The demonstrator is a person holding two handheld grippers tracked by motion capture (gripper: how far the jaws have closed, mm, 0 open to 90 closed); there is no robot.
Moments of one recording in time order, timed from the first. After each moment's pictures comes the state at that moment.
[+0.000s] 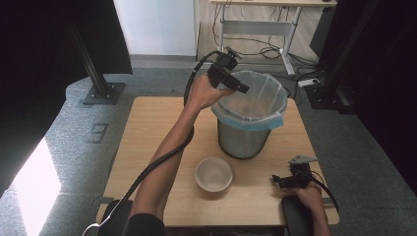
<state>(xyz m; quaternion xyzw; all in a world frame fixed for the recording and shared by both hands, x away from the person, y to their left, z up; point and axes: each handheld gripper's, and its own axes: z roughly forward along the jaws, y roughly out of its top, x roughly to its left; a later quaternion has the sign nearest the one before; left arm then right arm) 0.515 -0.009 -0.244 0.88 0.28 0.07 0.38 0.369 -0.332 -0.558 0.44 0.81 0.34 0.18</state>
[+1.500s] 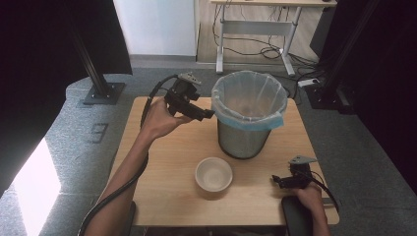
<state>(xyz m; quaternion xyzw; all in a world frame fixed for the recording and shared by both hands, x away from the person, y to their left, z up) 0.432 0.095 -0.269 0.88 0.25 0.11 0.40 0.368 -0.332 -0.558 0.44 0.81 0.34 0.19</state>
